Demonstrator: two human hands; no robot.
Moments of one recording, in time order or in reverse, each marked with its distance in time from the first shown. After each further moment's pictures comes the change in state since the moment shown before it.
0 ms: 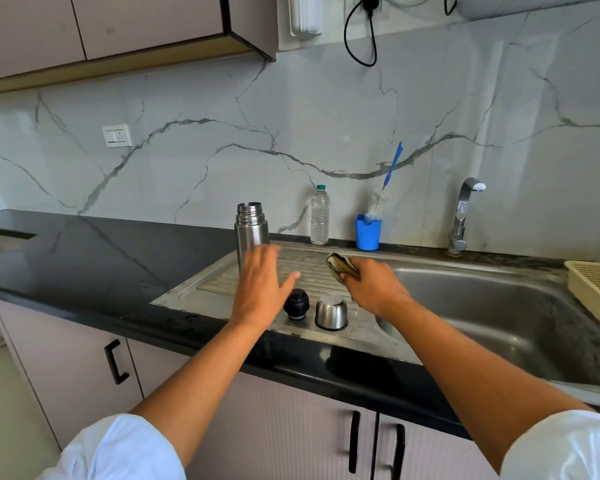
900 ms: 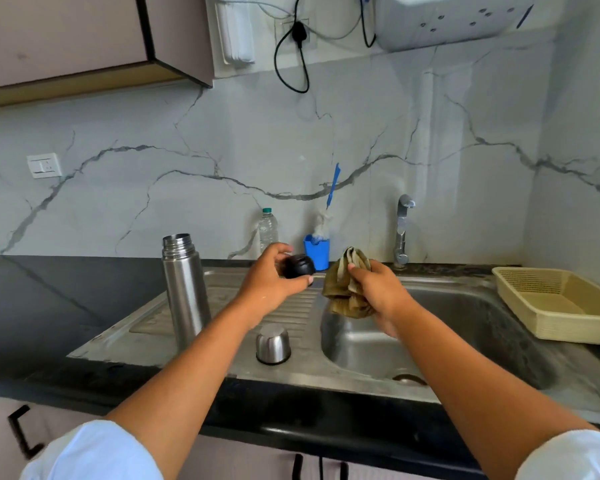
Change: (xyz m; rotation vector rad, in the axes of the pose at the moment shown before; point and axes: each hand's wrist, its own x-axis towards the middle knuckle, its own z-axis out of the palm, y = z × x) left_hand 0.063 0.100 0.045 -0.698 -0.360 -0.185; right_hand -0.008 0.065 -0.072 1.054 0.149 0.384
